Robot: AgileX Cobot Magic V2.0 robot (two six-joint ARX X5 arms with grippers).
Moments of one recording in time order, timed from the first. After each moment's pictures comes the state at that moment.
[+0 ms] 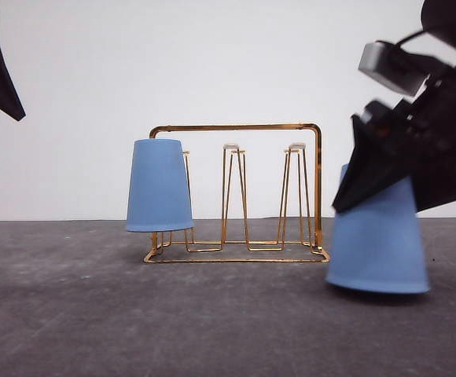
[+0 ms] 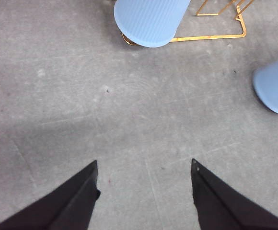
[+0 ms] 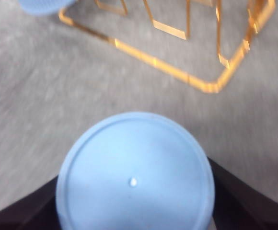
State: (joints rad) left_arx -0.35 0.88 0.79 -0.72 0.20 -0.23; right_arx 0.34 1.28 0.68 -0.21 -0.37 0.00
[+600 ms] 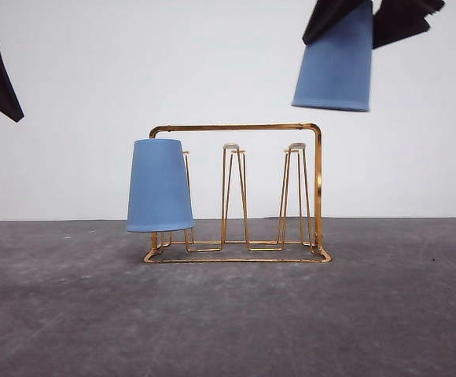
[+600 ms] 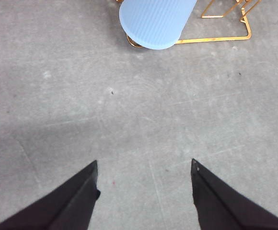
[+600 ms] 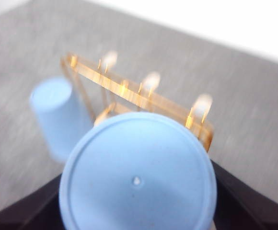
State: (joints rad) left_arx -0.35 0.88 0.79 -0.72 0.18 -0.23; right_arx 0.38 1.24 1.11 -0.32 -0.23 -0.02
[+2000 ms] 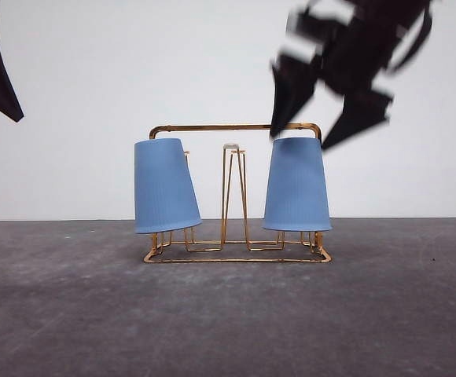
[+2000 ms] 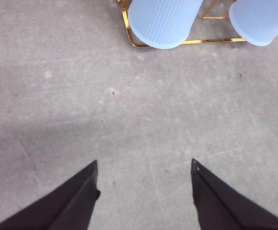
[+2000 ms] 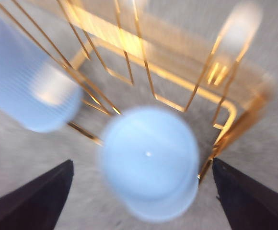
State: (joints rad) left_arx -0.35 0.88 0.79 -0.72 0.18 -0.24; right_arx 0.40 1.57 1.37 -0.59 -0.23 0.04
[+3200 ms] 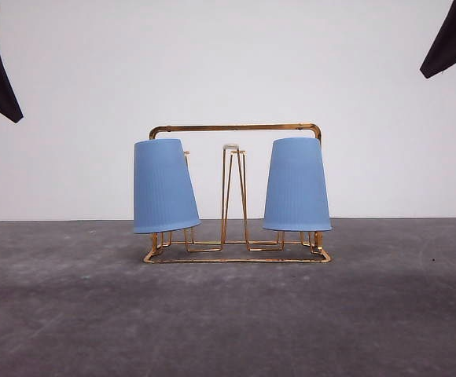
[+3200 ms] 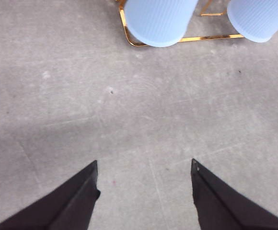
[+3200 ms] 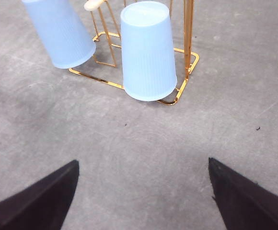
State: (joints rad) left_arx -0.35 0.88 0.79 -0.72 0.19 -0.21; right_arx 0.40 0.62 0.61 -0.52 -0.16 0.11
